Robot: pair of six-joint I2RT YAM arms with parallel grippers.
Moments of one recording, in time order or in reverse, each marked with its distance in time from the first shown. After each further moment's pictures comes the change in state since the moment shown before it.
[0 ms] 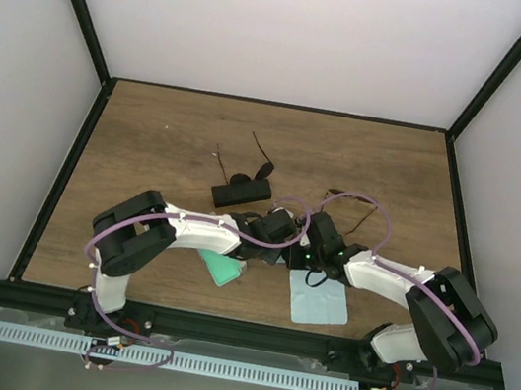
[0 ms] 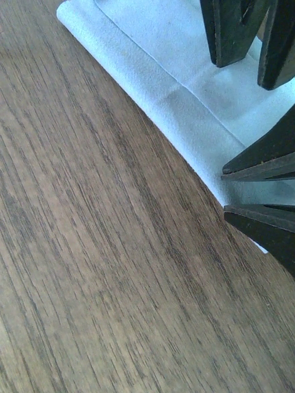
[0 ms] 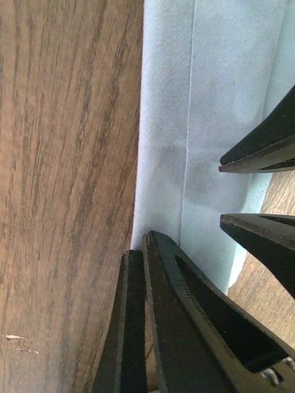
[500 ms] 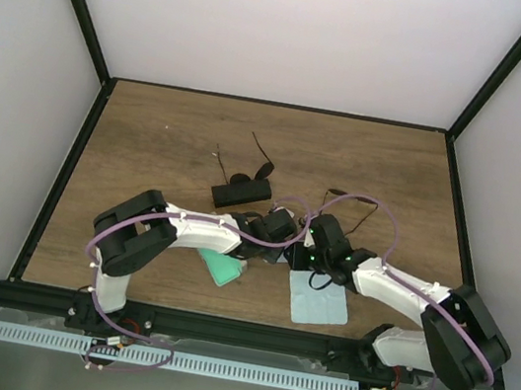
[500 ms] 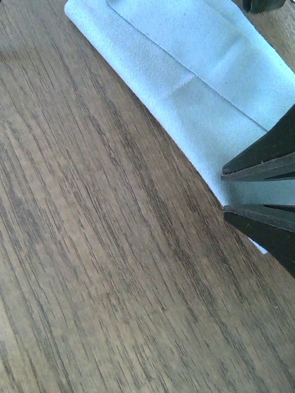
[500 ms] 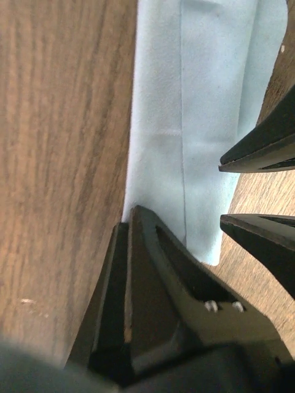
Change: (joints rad) left arm 0.003 0.006 0.006 0.007 0.003 0.000; right arm 0.002 -0.108 -0.036 -0.026 -0.013 0.000
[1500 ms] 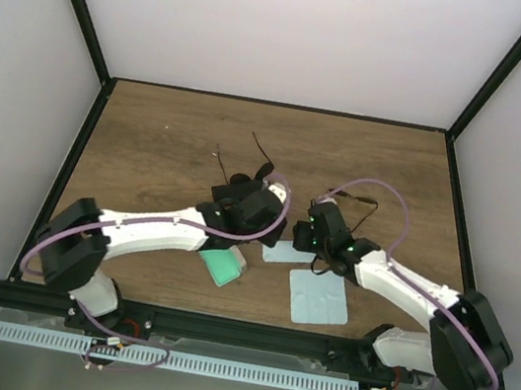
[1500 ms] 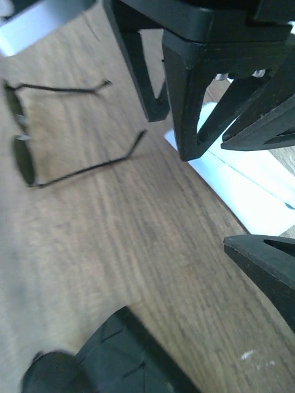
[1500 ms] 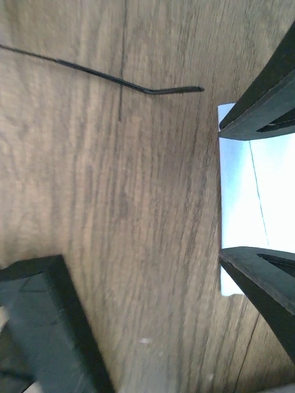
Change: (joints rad) left arm 0.005 -0.284 -0.052 0.043 -0.007 0.039; right arm 0.000 -0.004 0.124 -0.081 0.306 0.031
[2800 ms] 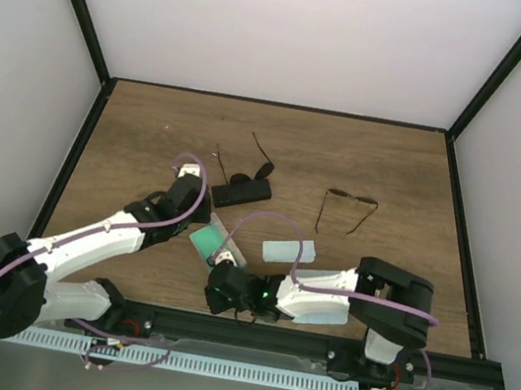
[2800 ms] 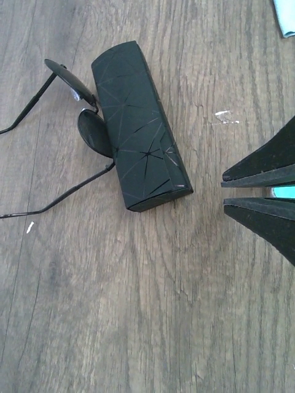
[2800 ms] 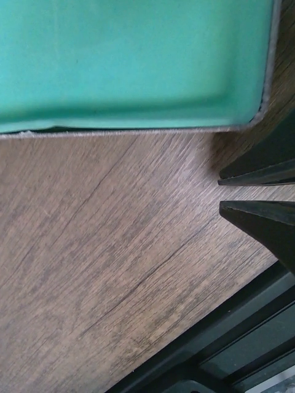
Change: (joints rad) left arm 0.348 -0.428 -0.366 -0.059 -0.119 -0.138; right arm 0.685 0.406 0.154 0.270 -0.030 0.231
